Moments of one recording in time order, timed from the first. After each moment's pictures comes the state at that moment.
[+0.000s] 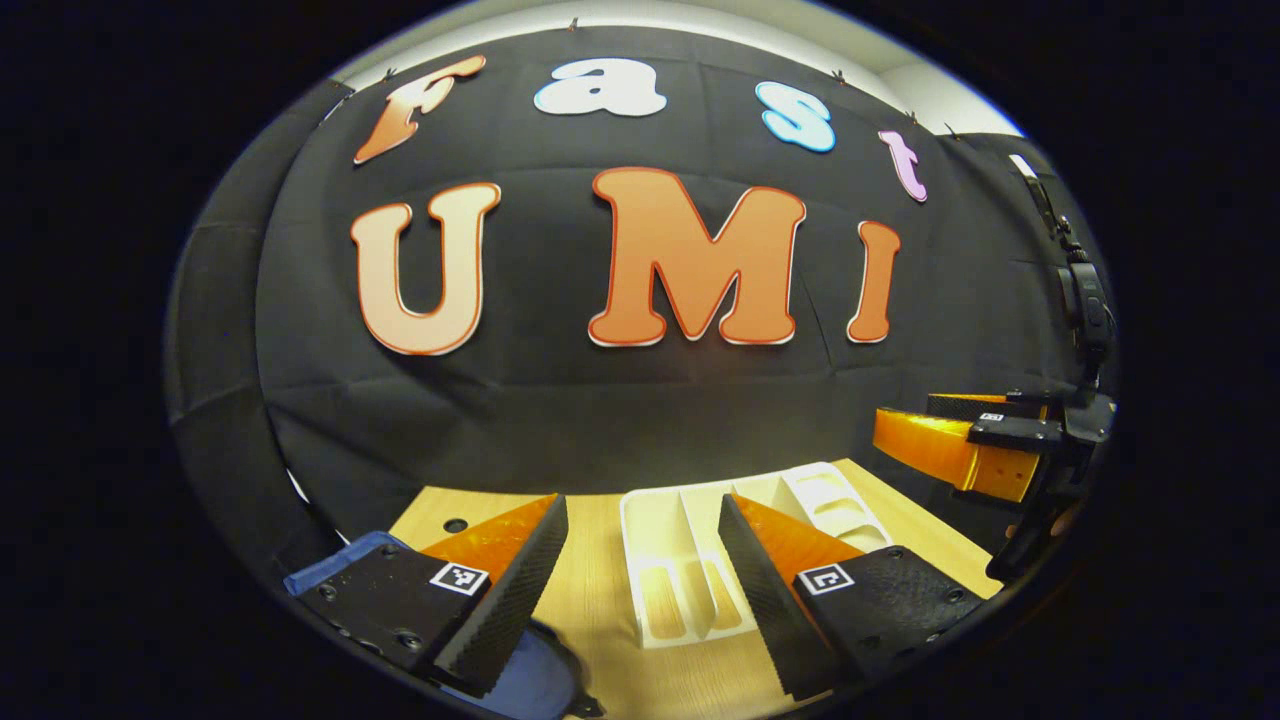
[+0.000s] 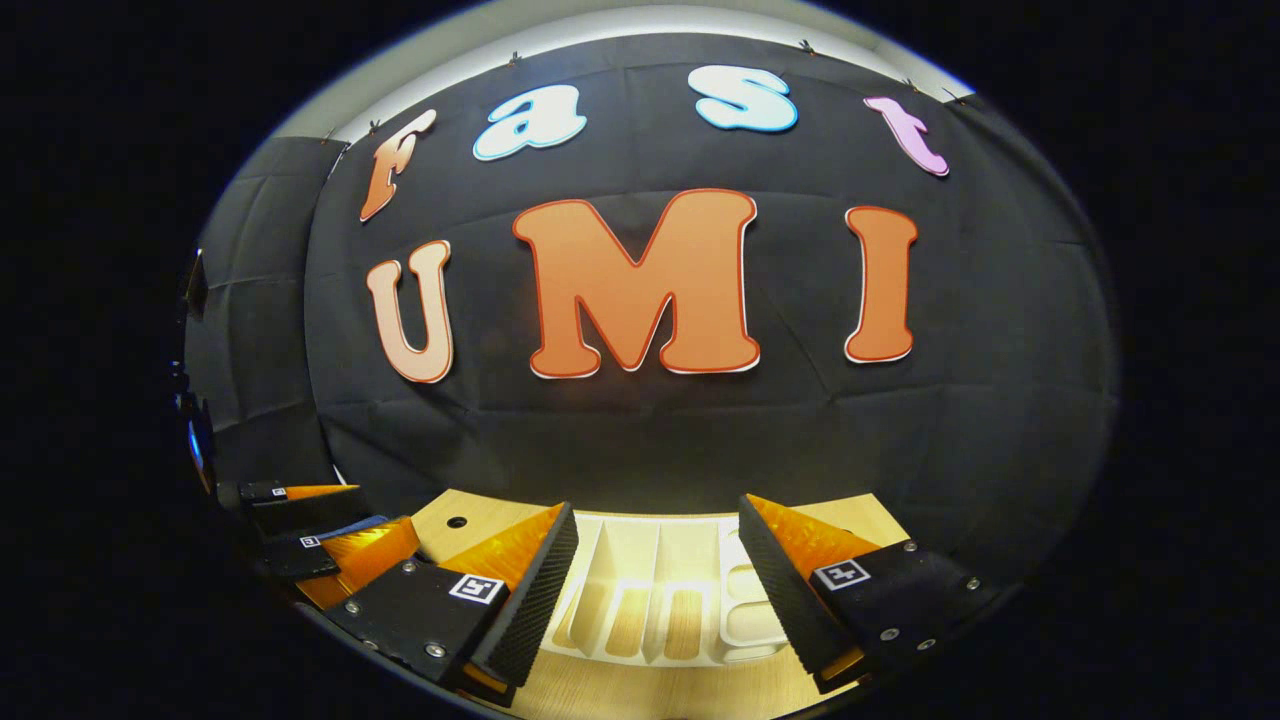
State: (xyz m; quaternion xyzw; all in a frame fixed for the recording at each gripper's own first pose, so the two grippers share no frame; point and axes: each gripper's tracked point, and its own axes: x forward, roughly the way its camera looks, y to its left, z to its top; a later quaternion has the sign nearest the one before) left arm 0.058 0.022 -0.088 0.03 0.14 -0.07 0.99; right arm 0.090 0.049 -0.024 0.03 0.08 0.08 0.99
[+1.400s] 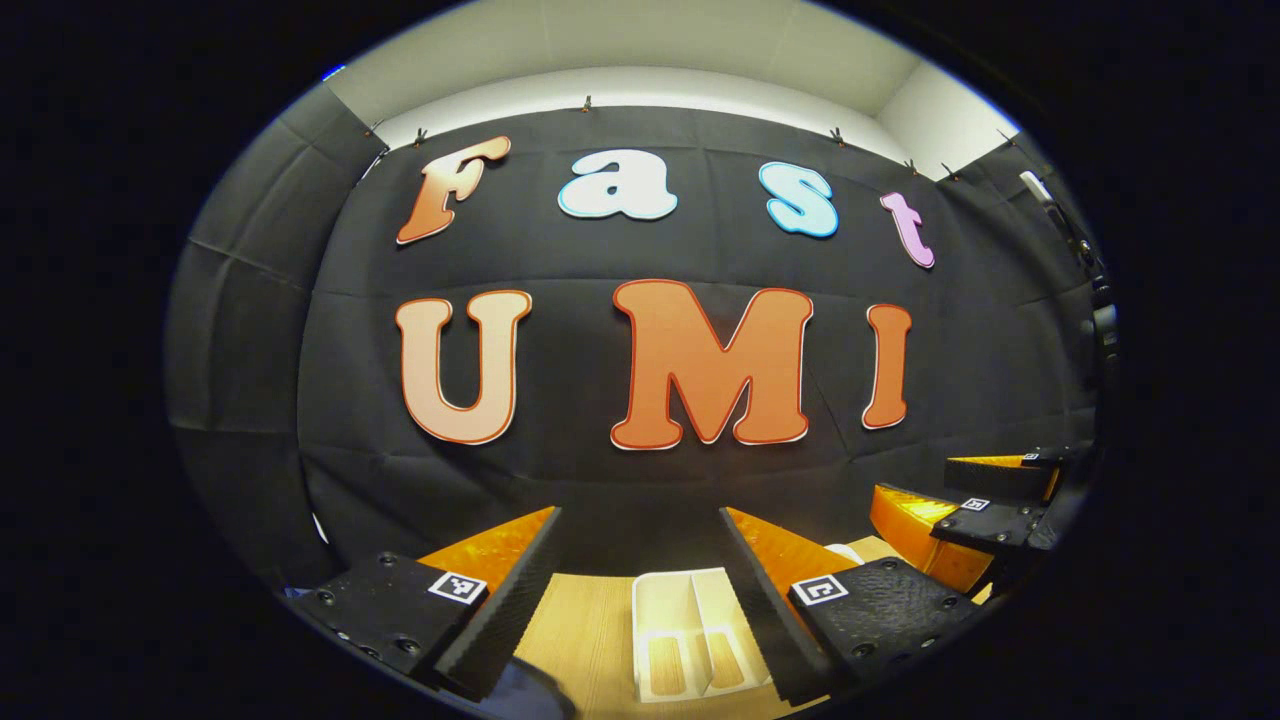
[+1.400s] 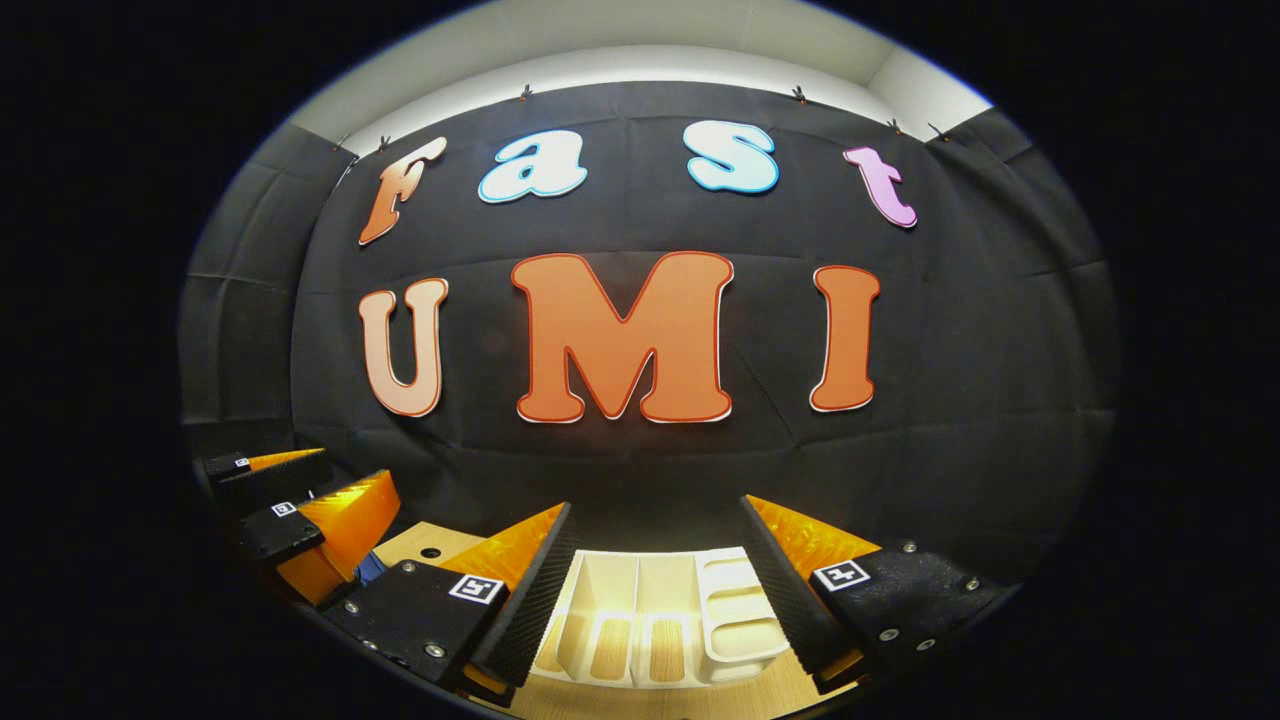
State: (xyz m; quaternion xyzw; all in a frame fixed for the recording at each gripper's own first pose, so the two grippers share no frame) left arm 0.045 0.010 -0.036 0.02 0.01 -0.04 1.00; right arm 0.079 0.057 -0.006 0.01 0.01 0.04 1.00
